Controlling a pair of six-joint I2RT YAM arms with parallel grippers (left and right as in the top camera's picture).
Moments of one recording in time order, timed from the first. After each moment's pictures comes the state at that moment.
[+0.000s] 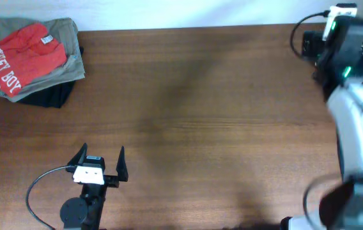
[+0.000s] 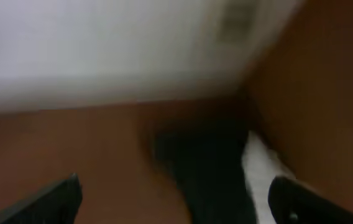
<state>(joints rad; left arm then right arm) 0.01 0.01 0.01 -0.07 0.12 0.03 -0.17 1.69 1.55 -0.45 0.34 -0.19</state>
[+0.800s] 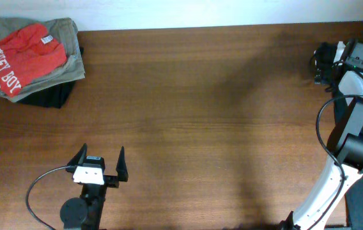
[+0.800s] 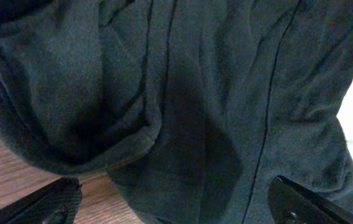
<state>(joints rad) 0.01 0.01 0.01 -0.07 0.12 0.03 -0.44 2.31 1.72 -0.31 0.16 -0.24</state>
